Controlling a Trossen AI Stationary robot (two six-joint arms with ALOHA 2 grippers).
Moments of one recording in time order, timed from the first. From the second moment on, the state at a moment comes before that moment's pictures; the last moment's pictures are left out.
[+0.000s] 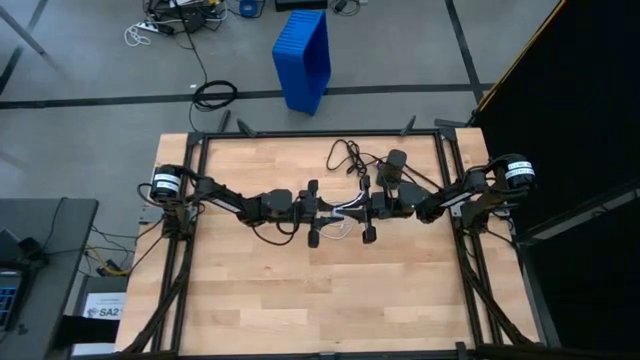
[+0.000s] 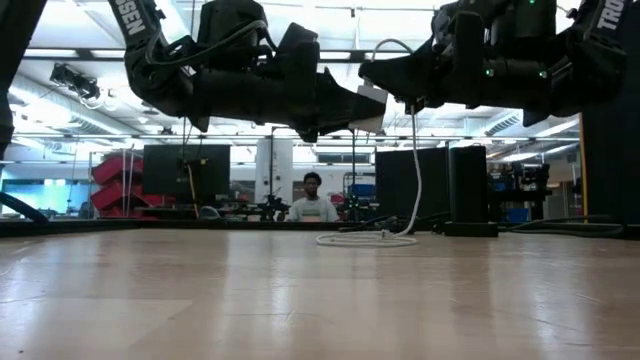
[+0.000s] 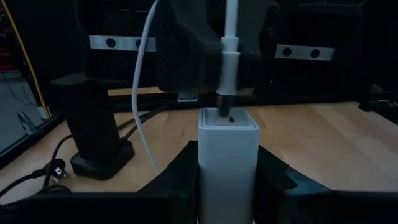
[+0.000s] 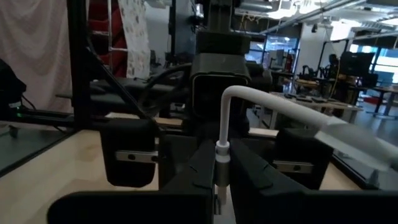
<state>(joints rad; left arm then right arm) 0.01 1.82 0.76 1.03 0.00 0.05 -0.01 1.58 0.43 1.28 -0.05 -0.11</state>
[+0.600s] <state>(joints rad) 0.01 1.82 0.74 1.06 -0.01 0.05 -0.01 1.58 0.40 1.29 -0.03 -0.08</state>
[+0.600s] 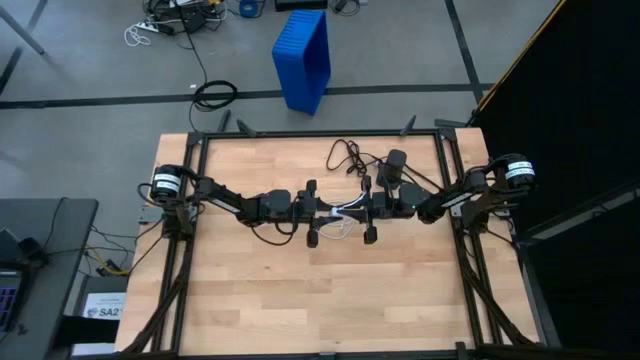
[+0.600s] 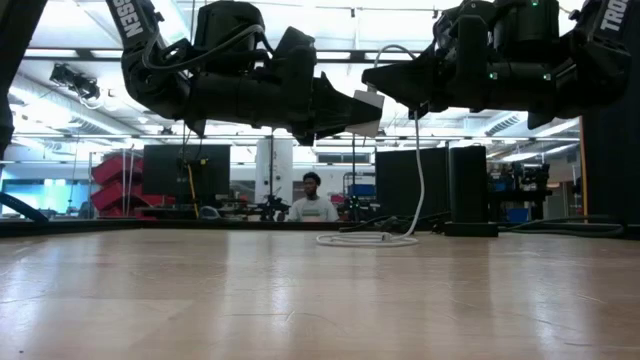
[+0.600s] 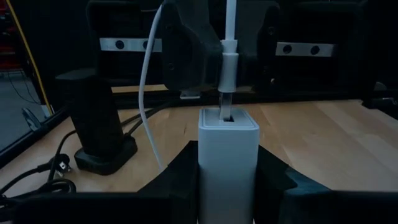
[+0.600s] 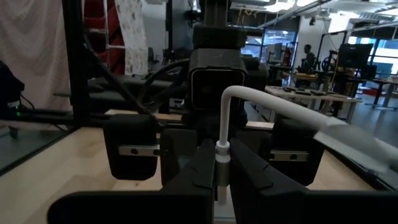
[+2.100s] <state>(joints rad) 0.01 1.82 0.73 1.19 0.07 0.03 0.00 1.58 0.42 1.27 -0.06 -0.08</state>
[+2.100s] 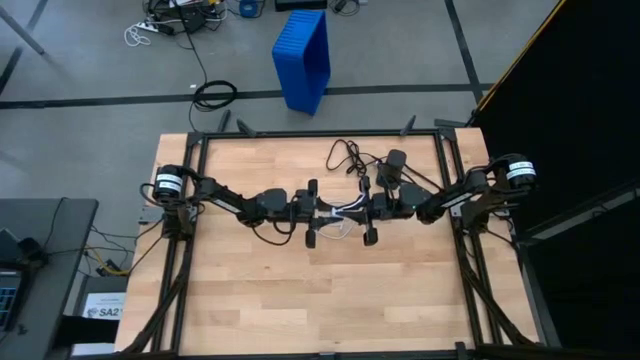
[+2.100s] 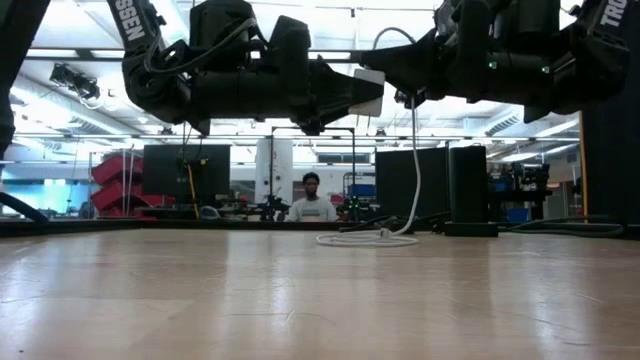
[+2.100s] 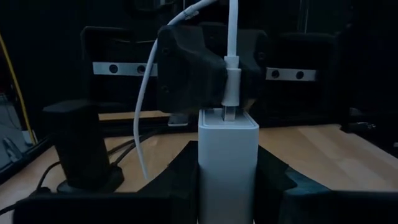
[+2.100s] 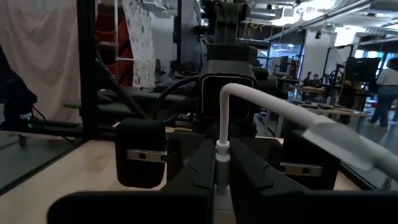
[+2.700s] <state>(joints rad) 0.01 1.82 0.73 1.16 0.09 0.02 -0.01 1.58 0.41 1.28 -0.09 -0.06</state>
